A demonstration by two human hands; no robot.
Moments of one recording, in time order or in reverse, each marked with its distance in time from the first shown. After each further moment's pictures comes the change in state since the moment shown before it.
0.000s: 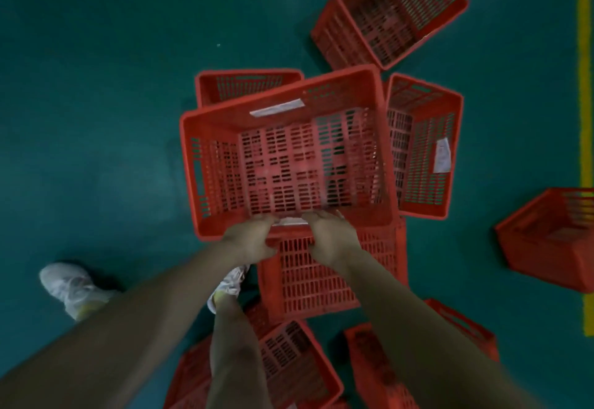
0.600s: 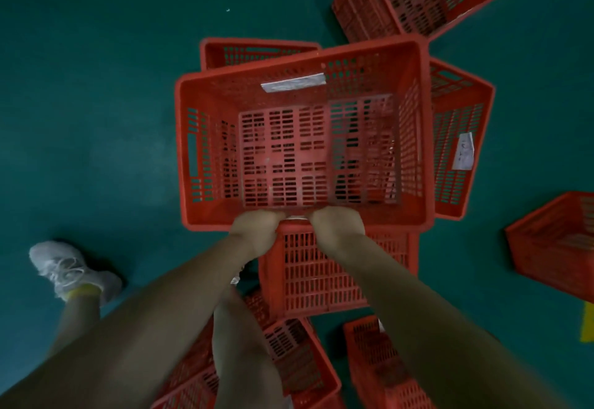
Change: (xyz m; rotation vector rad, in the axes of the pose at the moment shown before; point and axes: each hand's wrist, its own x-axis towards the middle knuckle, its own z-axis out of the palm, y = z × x) left_hand 0.029 -0.020 0.023 0.054 0.176 0.082; right_hand 0.033 -0.019 -0.004 -0.305 -0.134 -0.015
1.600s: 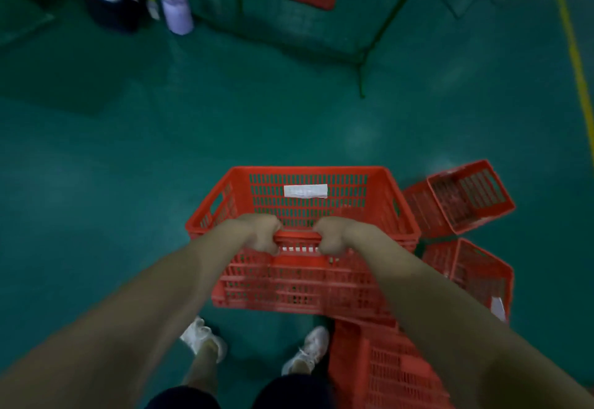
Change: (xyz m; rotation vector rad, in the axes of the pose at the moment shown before) left_hand -0.374 -0.159 -0.345 0.037 0.091 -0.133; right_hand -0.173 -0.343 -0.323 -0.079 -0.017 -0.296
